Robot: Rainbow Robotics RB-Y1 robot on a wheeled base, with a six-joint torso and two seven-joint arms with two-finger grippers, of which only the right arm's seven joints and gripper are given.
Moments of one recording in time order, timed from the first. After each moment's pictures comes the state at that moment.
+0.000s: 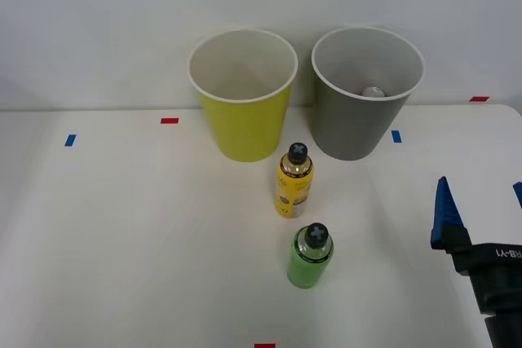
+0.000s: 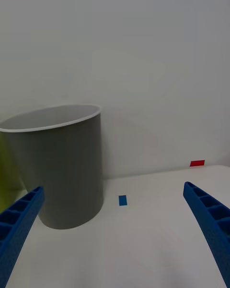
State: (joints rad) arm 0.75 -0.26 0.09 -2.20 -0.33 -0.33 1.58
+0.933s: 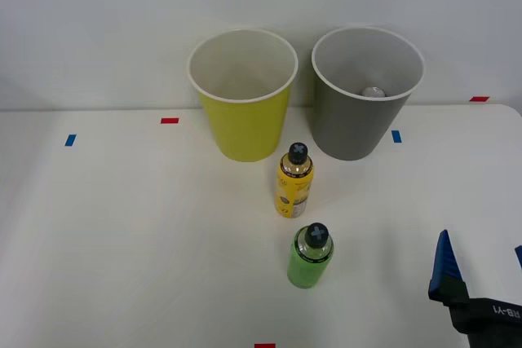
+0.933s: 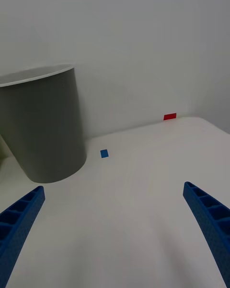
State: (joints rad) arm 0.93 -0.11 0.14 -2.19 -0.24 -0.34 1.54
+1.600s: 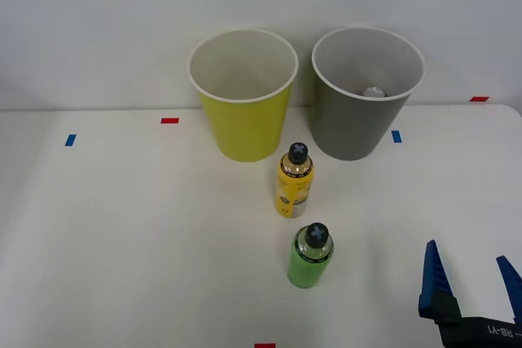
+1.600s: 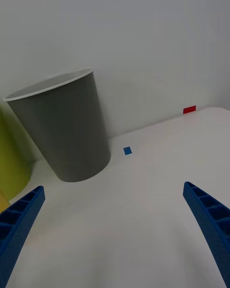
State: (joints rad) arm 1.00 -0.06 0.15 -2.19 0.11 -0.43 1.13
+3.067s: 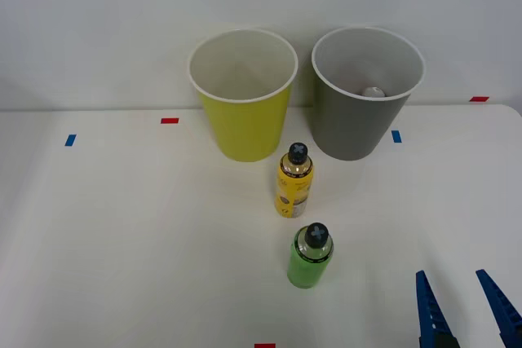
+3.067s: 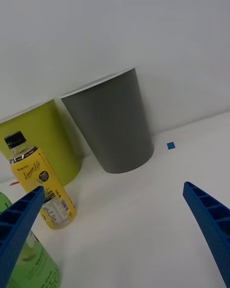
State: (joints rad) arm 0.95 -0.03 -0.01 -1.97 0.46 -0.81 0.69
